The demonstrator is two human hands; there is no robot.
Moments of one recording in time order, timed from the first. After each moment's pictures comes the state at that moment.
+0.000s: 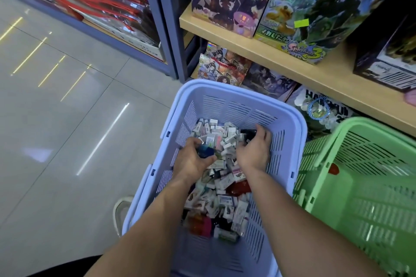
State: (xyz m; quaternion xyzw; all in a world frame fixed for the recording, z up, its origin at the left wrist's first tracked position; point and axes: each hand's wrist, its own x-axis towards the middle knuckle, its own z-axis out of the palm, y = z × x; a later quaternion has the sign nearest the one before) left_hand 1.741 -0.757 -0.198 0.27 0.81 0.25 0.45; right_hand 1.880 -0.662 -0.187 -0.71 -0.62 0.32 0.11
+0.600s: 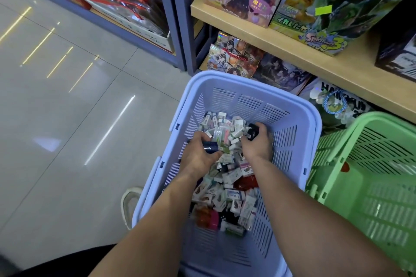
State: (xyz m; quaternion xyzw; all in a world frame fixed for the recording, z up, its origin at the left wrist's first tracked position) left_hand 1.738 -0.762 -0.201 0.26 0.80 0.27 0.47; right_hand 1.875 -0.654 -0.215 -0.74 -0.54 0.40 0.07
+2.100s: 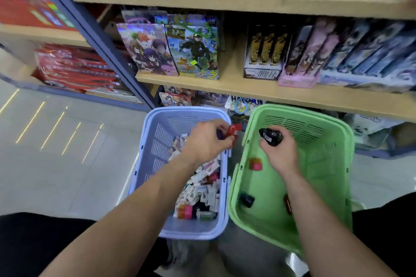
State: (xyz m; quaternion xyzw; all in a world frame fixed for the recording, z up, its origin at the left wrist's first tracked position) left_hand 1.877 -0.702 0.022 0.60 0.71 0.17 0.33; right_hand 2.090 -0.677 -0.042 -0.66 -0.51 0.45 0.32
